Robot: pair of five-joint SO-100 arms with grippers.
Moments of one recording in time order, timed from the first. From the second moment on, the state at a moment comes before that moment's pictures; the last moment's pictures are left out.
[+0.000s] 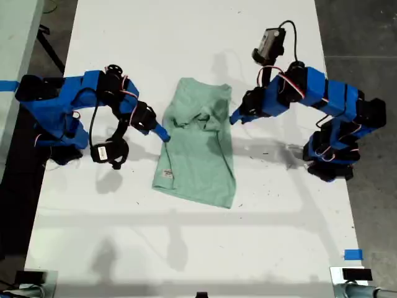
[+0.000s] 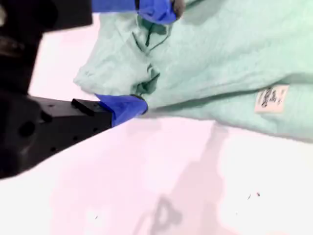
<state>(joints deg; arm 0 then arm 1) -4.3 92.2 74.0 100.3 20.7 8.9 109.2 84.6 85.4 -16.3</state>
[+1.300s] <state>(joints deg) -8.3 115.7 109.2 86.9 17.6 -18.8 95.2 129.1 28.7 14.2</state>
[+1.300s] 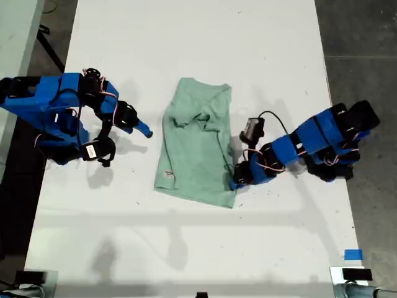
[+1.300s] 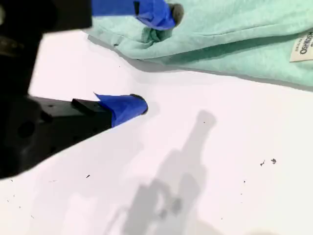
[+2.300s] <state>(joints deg) -7.4 115.7 109.3 86.9 17.6 -8.7 61.1 63.4 61.5 -9.0</state>
